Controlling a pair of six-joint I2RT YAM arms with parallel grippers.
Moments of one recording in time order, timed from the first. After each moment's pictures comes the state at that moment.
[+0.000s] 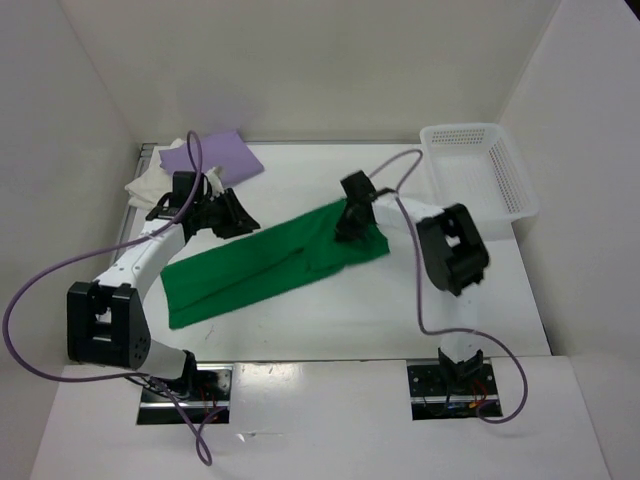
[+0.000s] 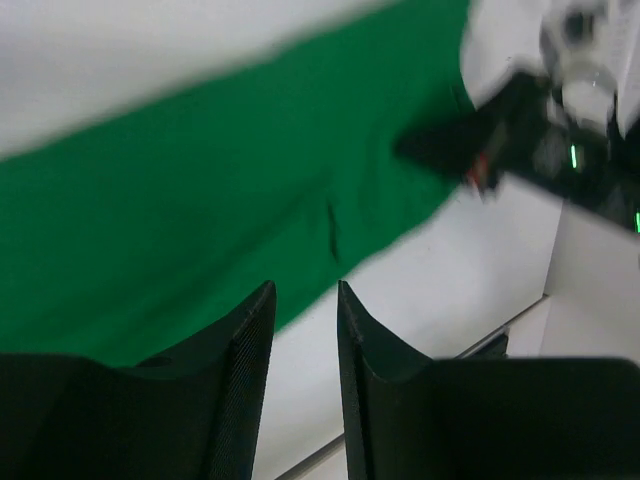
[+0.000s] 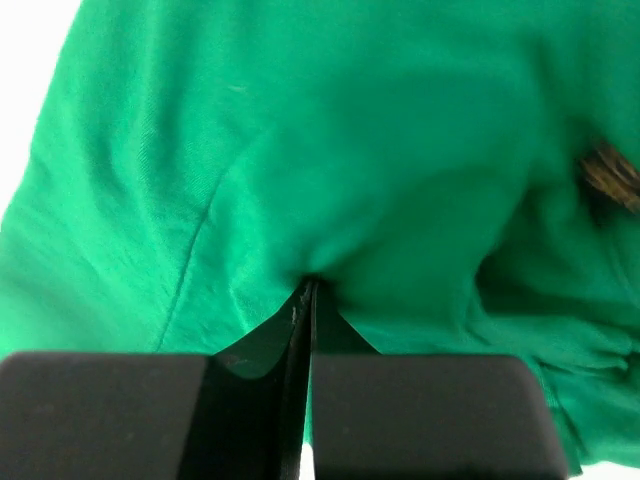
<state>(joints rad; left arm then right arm) -0.09 1.45 1.04 -0.39 0.50 -0.56 0.47 1.89 1.16 -0.39 -0.06 0.93</state>
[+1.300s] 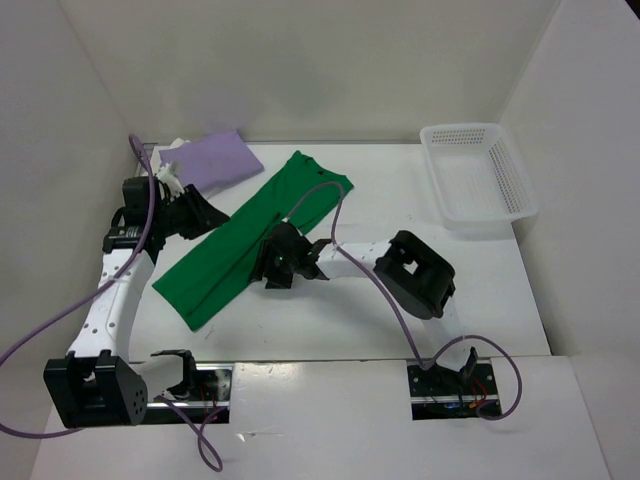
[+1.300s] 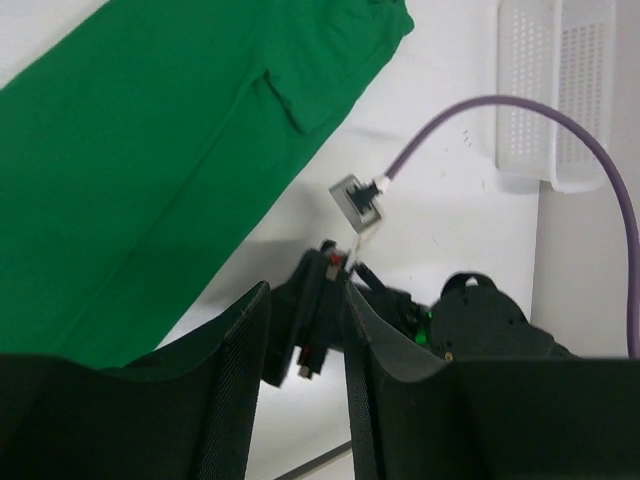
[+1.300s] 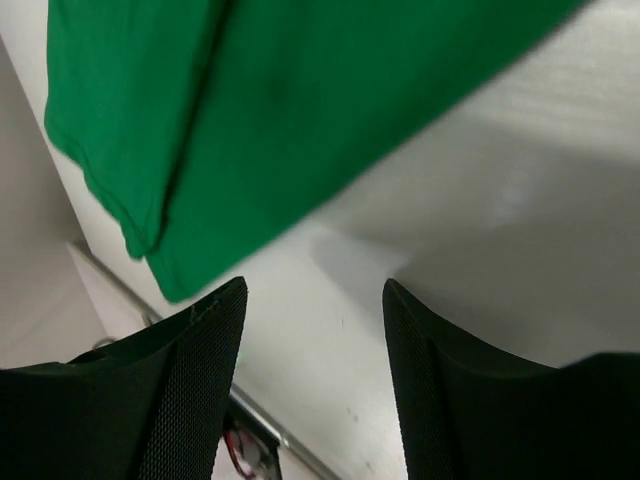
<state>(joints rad) 0.08 1.15 1.03 -0.51 0.50 -0.53 0.95 2.05 1.30 -0.04 -0.14 1.09</state>
